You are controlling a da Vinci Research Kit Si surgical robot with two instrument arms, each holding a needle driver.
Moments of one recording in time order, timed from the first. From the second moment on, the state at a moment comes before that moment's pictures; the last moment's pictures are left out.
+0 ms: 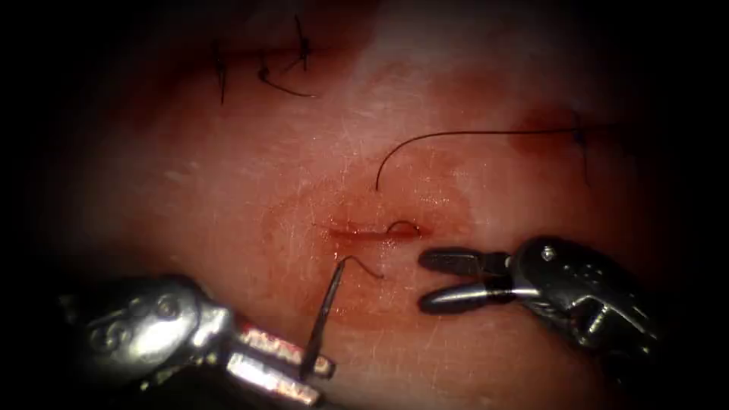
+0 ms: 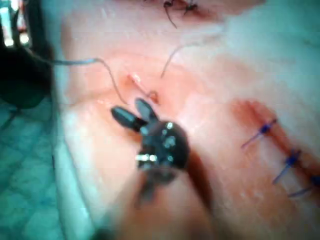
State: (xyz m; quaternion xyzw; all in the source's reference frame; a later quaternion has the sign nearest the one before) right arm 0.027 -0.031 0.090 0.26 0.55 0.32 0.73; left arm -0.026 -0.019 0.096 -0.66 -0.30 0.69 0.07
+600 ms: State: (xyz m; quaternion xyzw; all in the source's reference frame) right arm 0.030 -0.031 0.095 0.20 0.53 0.30 0.76; left arm -0.023 -0.015 0.091 -0.67 -0.23 0.70 0.06
